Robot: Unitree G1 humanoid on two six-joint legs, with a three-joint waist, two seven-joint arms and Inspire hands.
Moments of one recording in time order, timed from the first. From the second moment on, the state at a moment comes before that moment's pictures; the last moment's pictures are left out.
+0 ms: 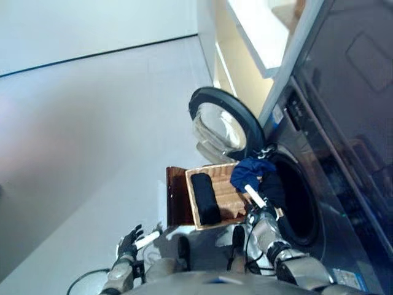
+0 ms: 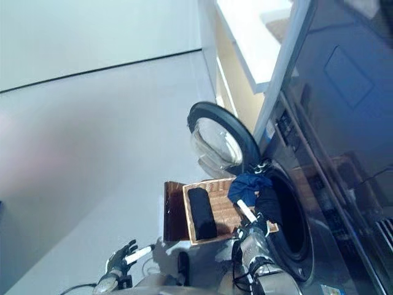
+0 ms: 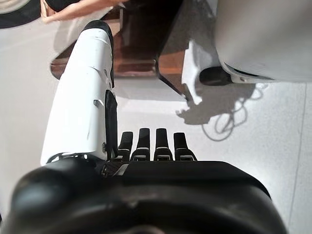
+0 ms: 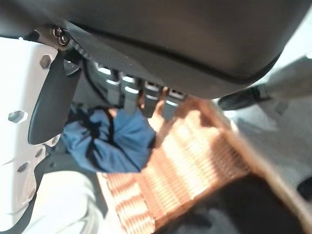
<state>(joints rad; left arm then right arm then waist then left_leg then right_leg) 0.03 0.17 -0.21 1.24 -0.43 -0.27 0.11 -0.23 -0.15 0.13 1.20 0.83 -0.23 -0.21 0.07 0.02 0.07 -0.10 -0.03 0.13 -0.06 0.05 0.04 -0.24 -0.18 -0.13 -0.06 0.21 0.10</state>
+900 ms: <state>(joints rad) 0.08 0.20 -0.22 1.34 -0.12 -0.22 0.16 0.00 -0.19 0.13 1.40 0.04 -0.15 -0.26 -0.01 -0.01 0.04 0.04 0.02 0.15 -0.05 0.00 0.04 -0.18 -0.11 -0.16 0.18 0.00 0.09</state>
